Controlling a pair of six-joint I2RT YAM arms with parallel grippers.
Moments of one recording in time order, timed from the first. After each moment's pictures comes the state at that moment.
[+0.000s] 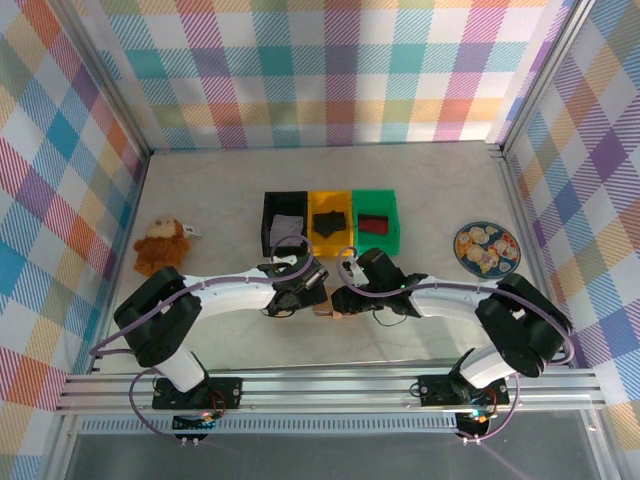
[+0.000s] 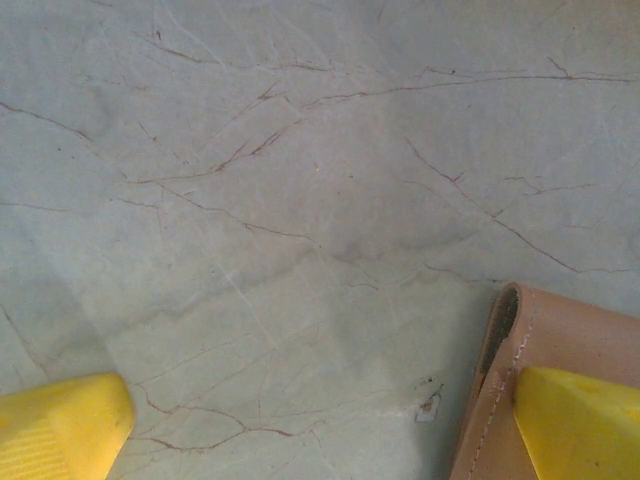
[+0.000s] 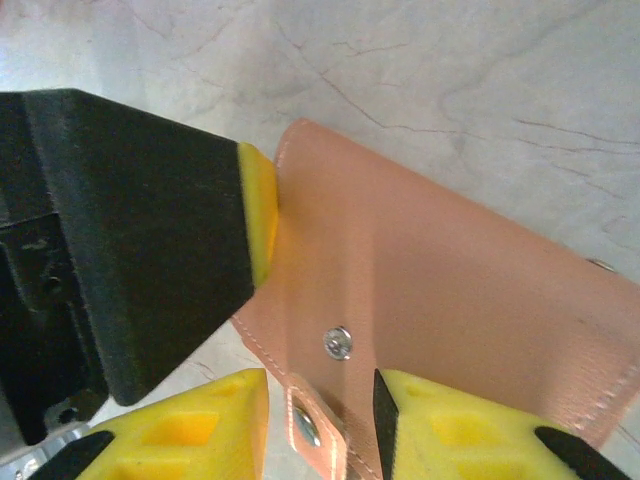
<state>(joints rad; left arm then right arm) -0.88 1.62 0.85 -0.48 -0.21 -1.10 0.78 1.49 0.60 0.01 -0.37 0.58</state>
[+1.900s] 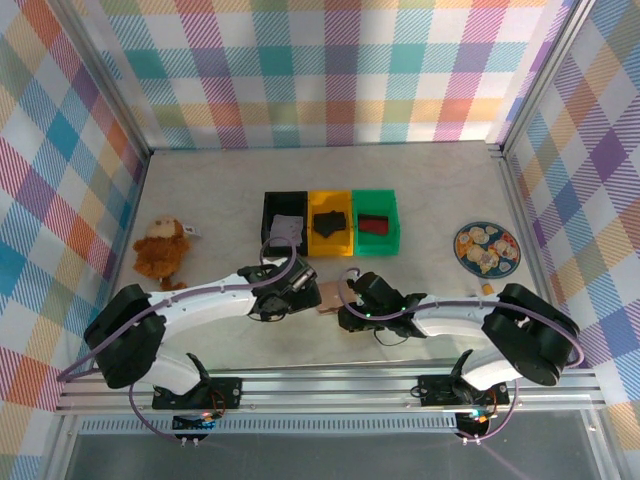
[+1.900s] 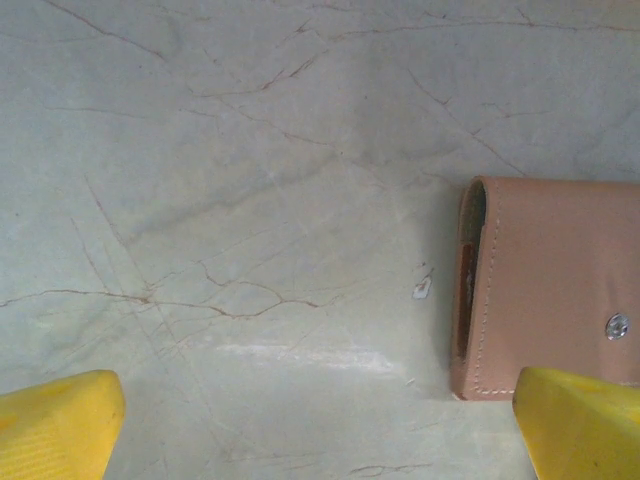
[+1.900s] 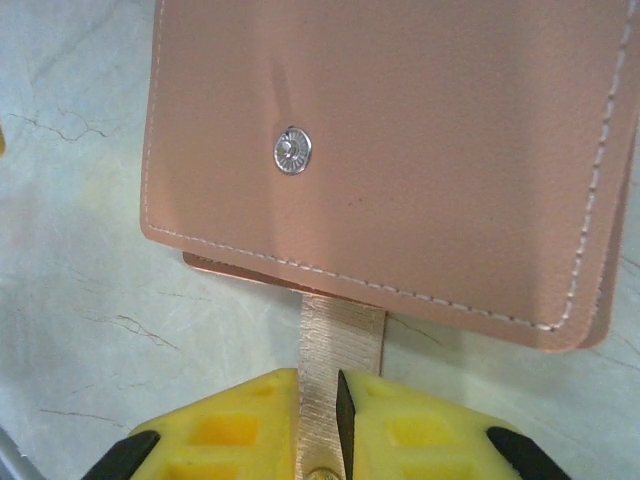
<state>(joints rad) -0.88 1.42 0.80 -0.58 -0.14 -1.11 0.92 1.42 0.48 0.04 -0.14 0.73</state>
